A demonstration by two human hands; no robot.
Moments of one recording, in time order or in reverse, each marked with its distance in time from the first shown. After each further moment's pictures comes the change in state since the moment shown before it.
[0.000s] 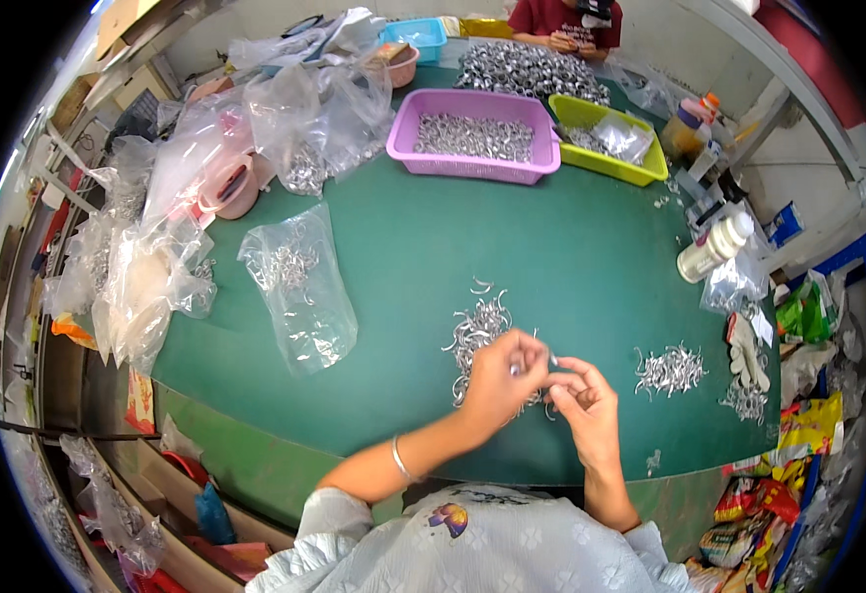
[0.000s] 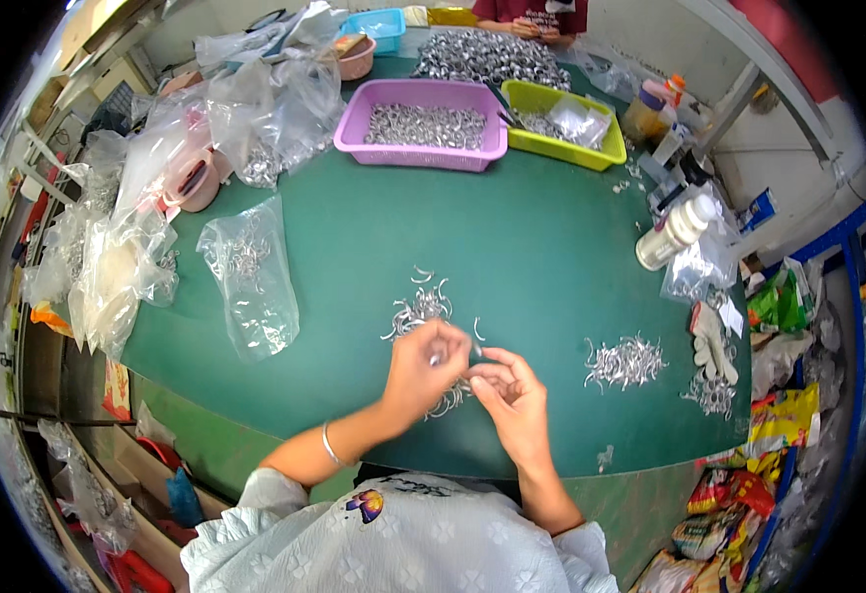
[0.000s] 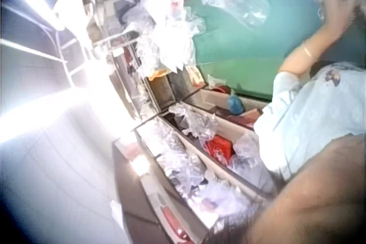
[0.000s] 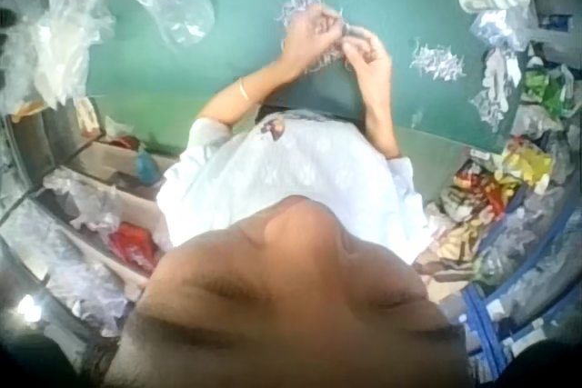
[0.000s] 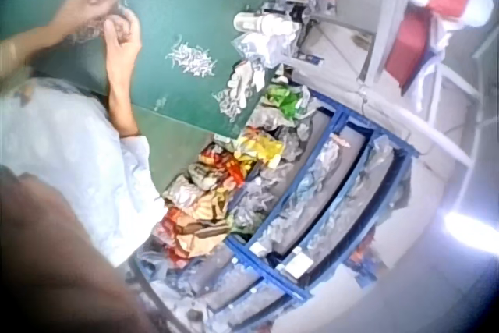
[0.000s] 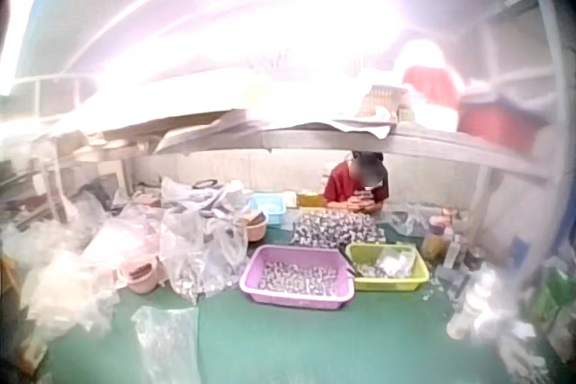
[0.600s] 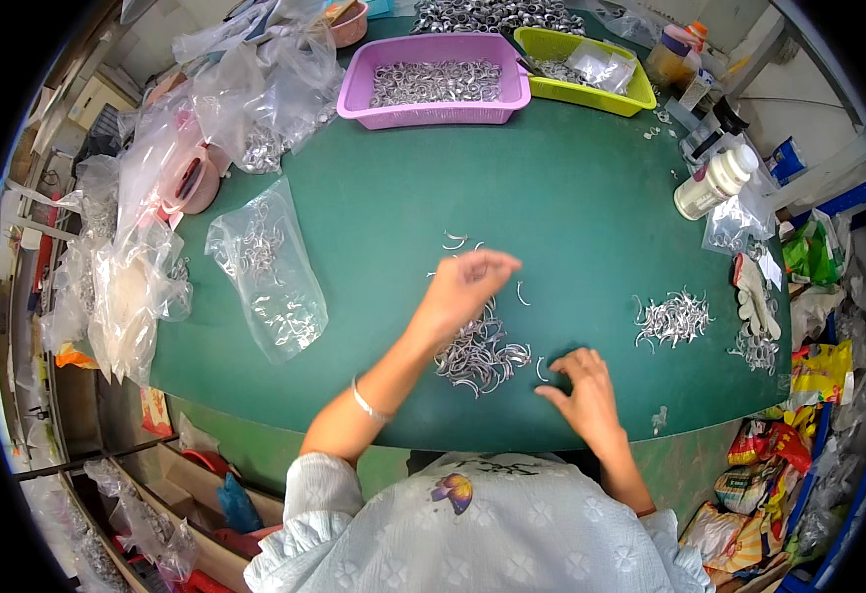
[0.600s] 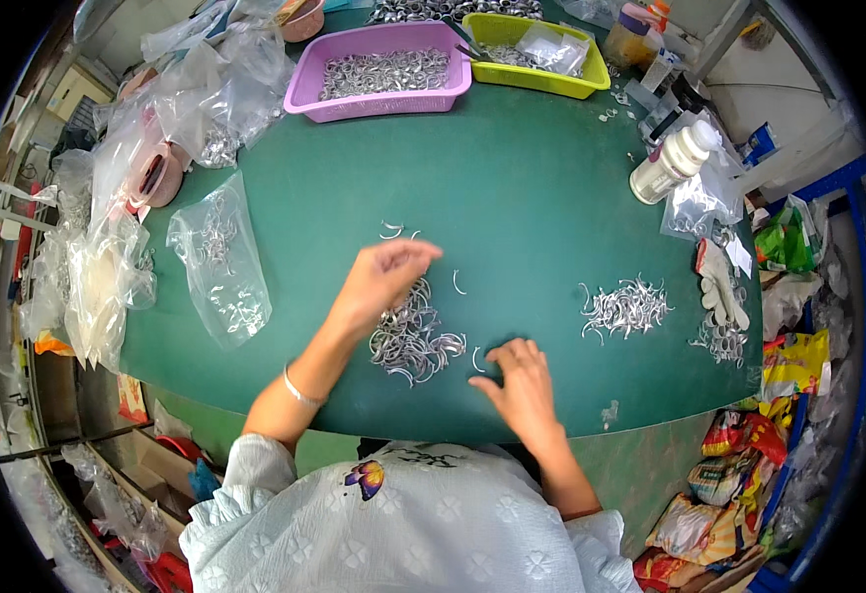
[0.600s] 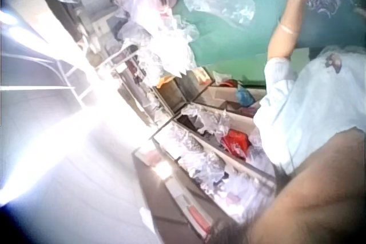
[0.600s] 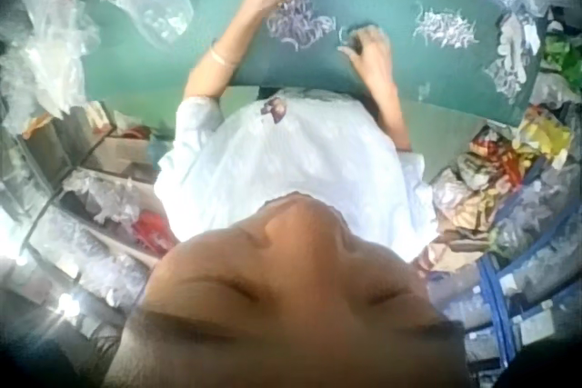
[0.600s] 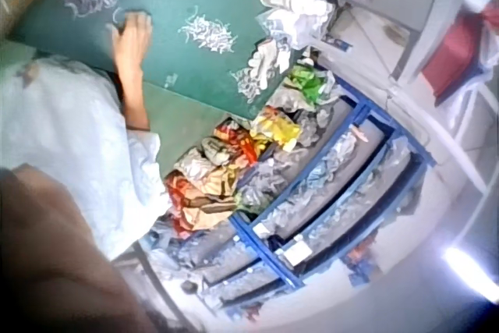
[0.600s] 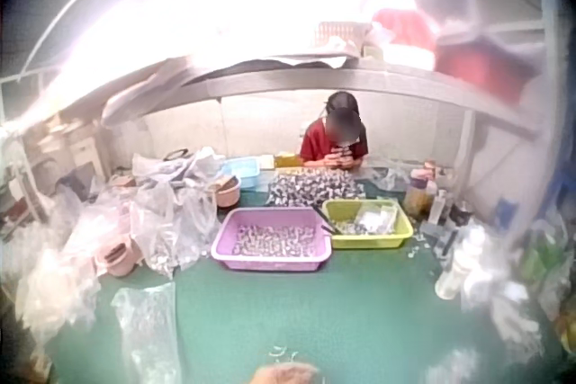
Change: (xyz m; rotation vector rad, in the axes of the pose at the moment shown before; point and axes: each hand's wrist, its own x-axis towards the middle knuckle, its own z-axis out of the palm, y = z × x) left_hand 0.052 -0.012 -0.022 -0.113 -0.345 -0.561; right_hand -0.015 0.042 -0.055 -1.120 0.010 -0.211
